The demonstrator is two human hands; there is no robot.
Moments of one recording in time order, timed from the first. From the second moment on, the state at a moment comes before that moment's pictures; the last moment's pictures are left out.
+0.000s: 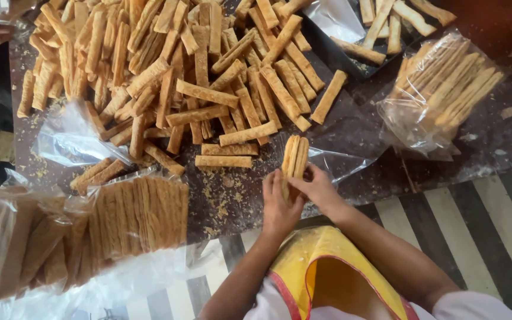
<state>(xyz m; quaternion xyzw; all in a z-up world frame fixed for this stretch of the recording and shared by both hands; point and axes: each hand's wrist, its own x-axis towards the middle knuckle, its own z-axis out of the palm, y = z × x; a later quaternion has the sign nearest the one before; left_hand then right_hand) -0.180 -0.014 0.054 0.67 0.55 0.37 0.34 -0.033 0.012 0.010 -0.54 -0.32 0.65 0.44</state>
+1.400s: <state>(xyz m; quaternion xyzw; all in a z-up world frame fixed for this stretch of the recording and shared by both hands) -0.023 0.000 -0.044 0.45 0.53 0.57 0.44 0.062 -0.101 0.070 -0.37 -0.83 0.20 0.37</state>
